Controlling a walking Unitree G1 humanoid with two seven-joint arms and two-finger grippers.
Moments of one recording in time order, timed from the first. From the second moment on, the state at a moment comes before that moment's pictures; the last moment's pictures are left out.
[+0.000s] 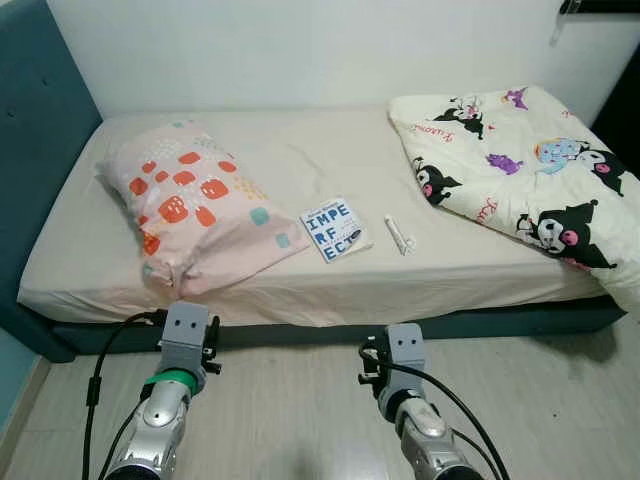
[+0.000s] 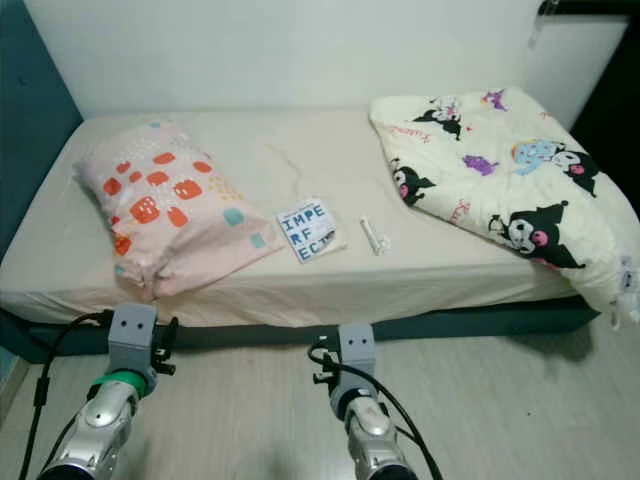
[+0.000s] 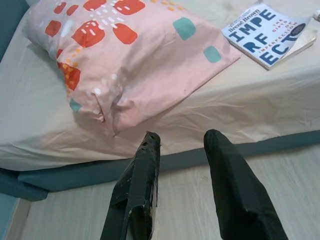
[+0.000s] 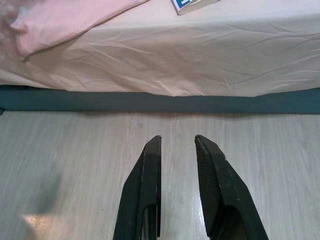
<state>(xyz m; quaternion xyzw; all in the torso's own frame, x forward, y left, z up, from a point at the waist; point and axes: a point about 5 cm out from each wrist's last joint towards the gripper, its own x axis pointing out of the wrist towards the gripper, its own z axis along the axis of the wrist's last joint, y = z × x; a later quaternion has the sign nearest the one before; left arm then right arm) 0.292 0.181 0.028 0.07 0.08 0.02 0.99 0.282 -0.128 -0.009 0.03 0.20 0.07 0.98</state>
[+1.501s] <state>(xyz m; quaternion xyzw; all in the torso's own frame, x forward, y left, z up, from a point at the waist) 0.292 0.189 0.034 0.07 0.07 0.03 0.99 0.288 -0.120 -0.002 0.04 0.19 0.07 0.98</state>
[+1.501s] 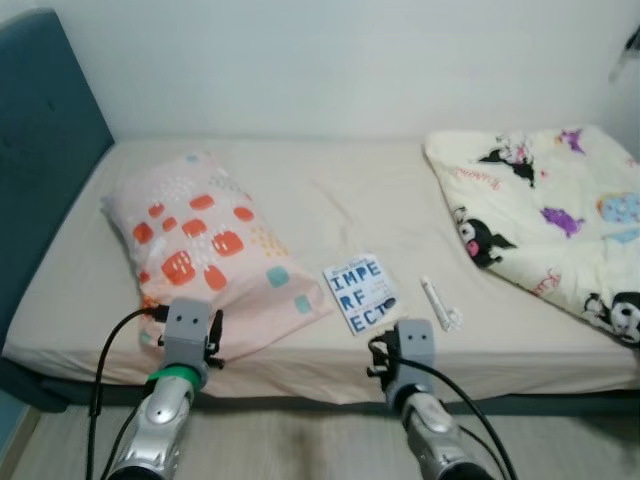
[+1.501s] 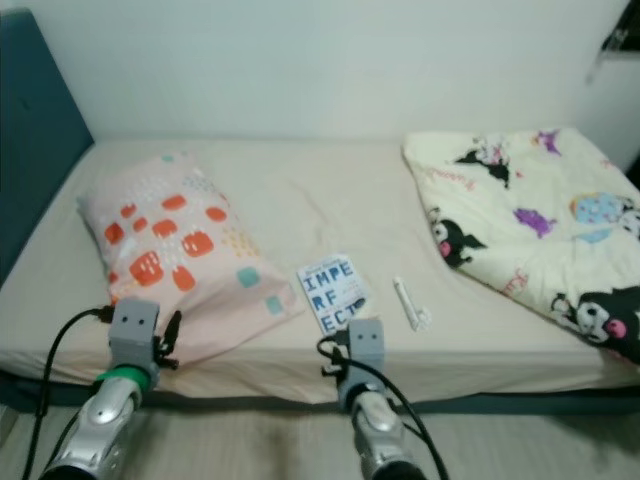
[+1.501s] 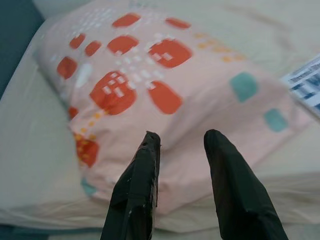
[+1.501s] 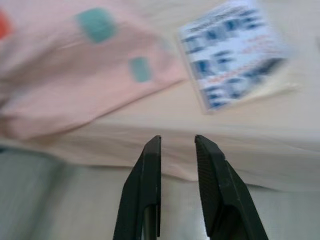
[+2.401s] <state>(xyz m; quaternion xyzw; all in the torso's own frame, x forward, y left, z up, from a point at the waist) 0.294 0.195 0.039 0.08 0.07 0.03 0.99 0.288 -0.118 -0.002 0.04 0.19 0.07 0.98</state>
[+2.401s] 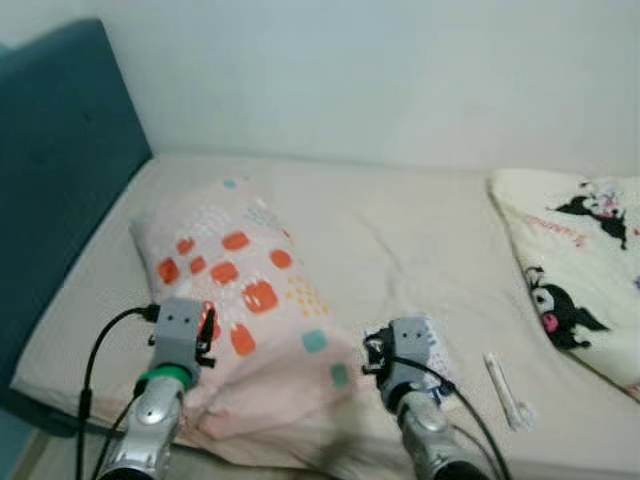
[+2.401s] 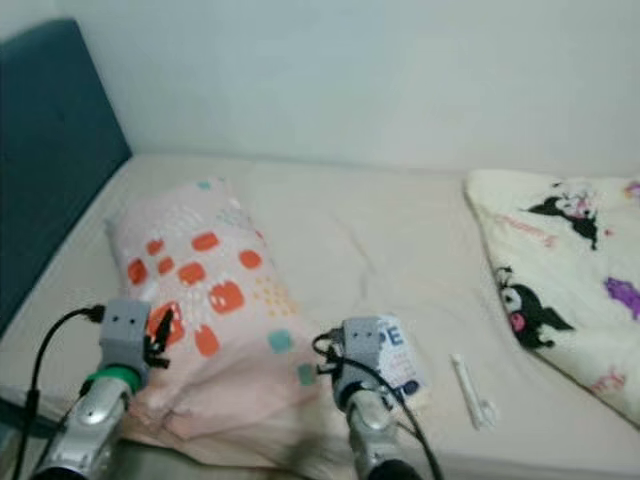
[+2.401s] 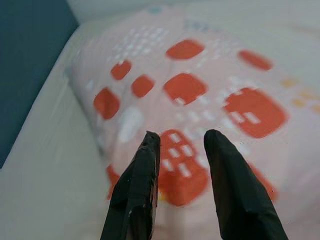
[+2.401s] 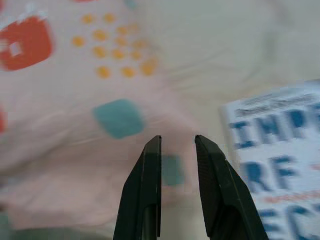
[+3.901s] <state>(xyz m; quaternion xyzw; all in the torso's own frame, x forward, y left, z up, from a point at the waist) 0.290 0.213 0.029 0.07 0.12 0.09 0.99 0.284 -0.125 -0.007 0.04 0.20 0.06 0.98</state>
